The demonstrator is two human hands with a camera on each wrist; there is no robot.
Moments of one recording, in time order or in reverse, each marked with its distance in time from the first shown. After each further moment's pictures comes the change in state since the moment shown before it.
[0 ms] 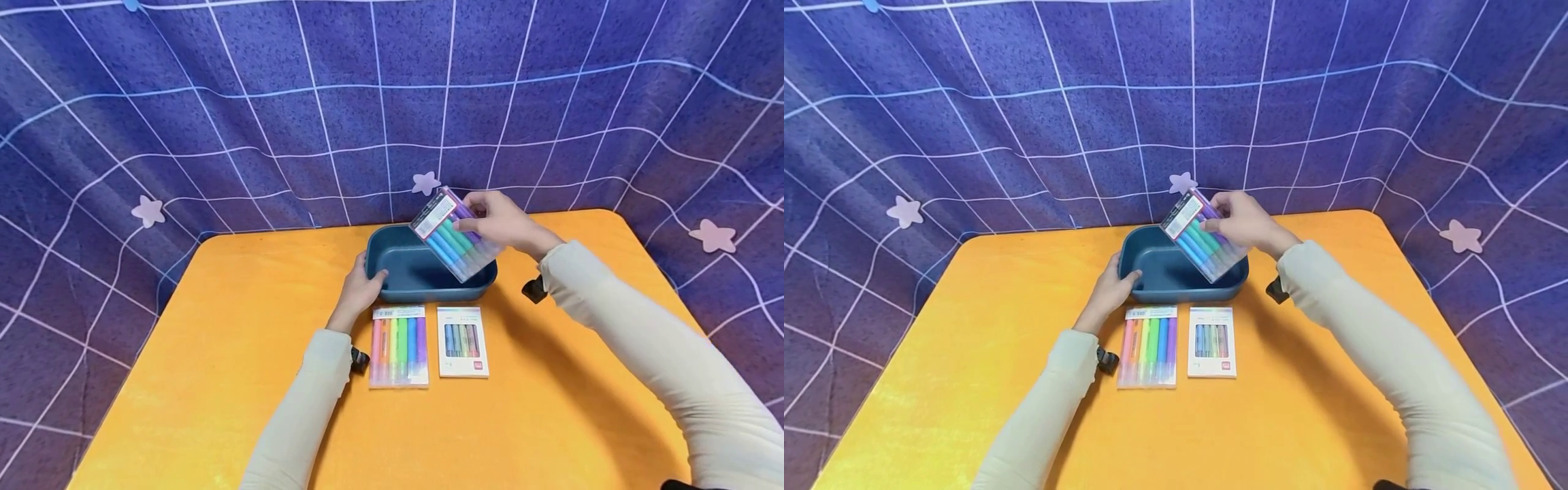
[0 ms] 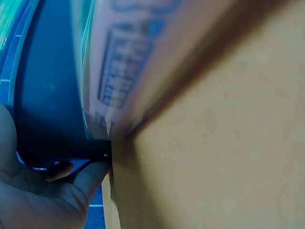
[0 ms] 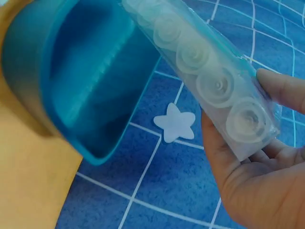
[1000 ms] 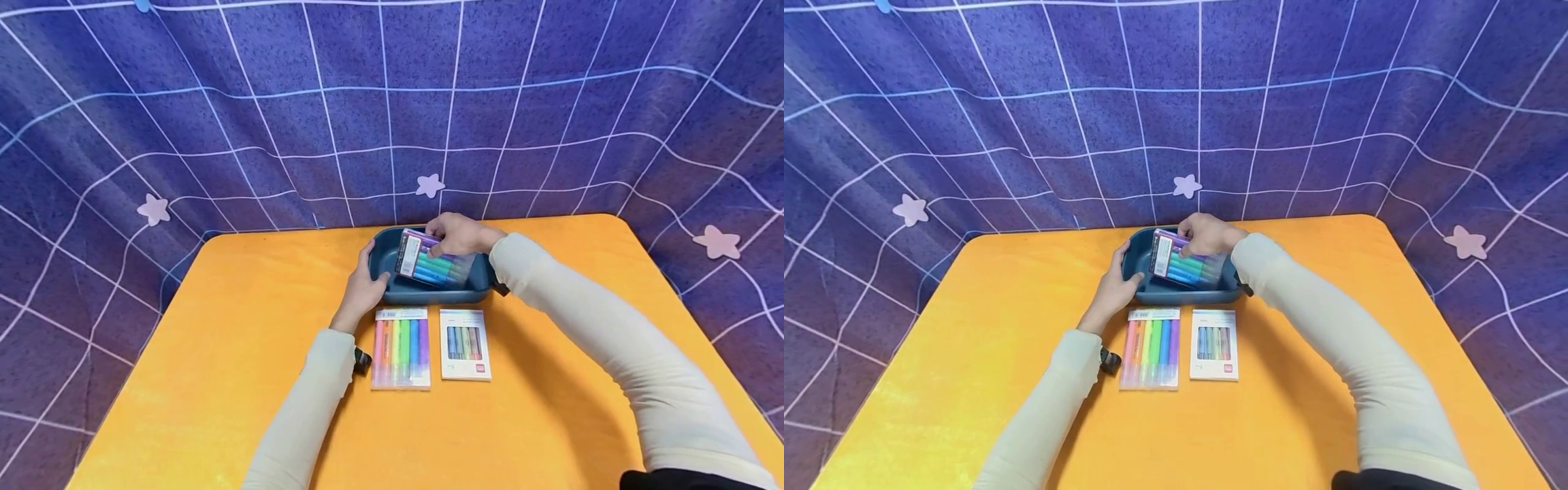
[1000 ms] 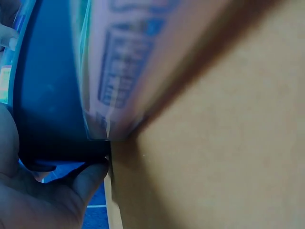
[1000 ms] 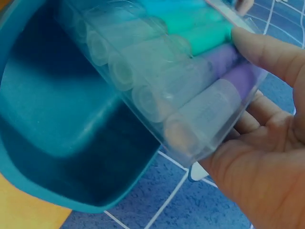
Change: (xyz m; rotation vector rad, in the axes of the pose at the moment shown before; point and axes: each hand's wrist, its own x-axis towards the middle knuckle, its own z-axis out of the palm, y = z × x) left_hand -0.002 0.001 0.000 0.038 0.036 0.117; right_hand 0.046 -0.001 0.049 -0.196 -0.354 -0.064
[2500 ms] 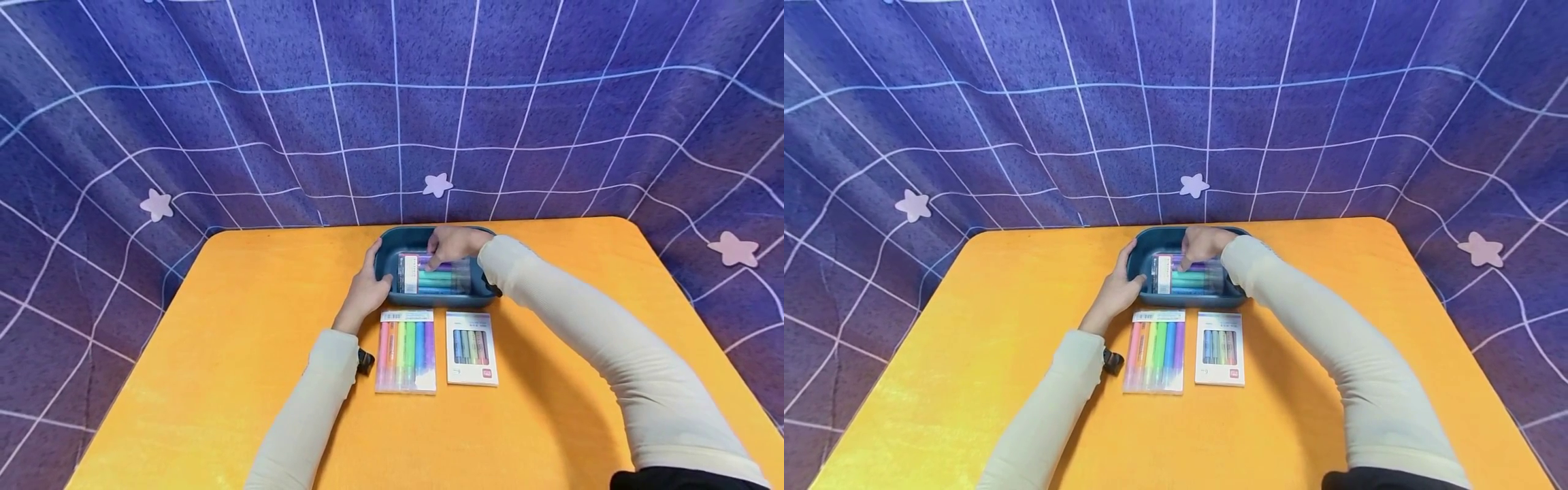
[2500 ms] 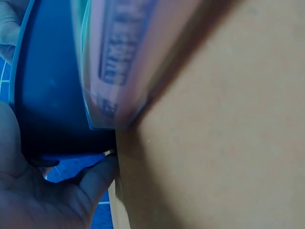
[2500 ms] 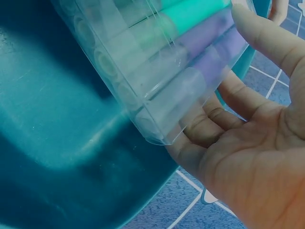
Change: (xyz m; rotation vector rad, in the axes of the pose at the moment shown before) left_hand 0.000 0.000 -0.006 0.047 -0.050 -0.046; right_hand 0.025 -0.001 0.015 -0.047 -0.201 0.185
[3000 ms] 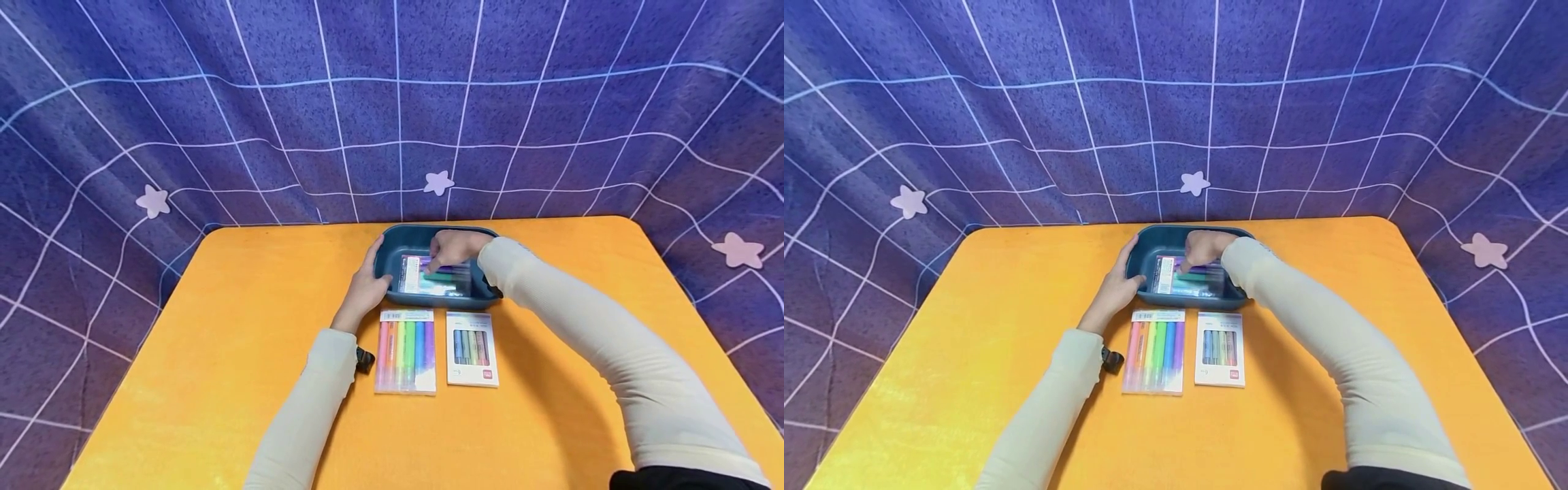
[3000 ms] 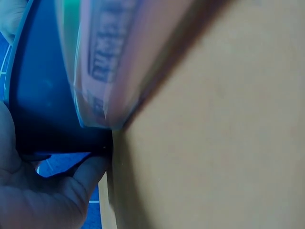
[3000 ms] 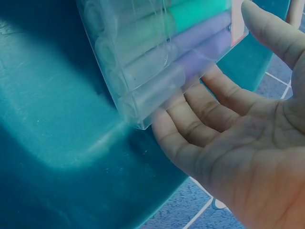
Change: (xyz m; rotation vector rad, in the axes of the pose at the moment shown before) left_hand 0.005 -0.005 0.000 -0.069 -0.015 0.021; right_hand 0.010 0.007 0.003 -0.093 -0.077 0.007
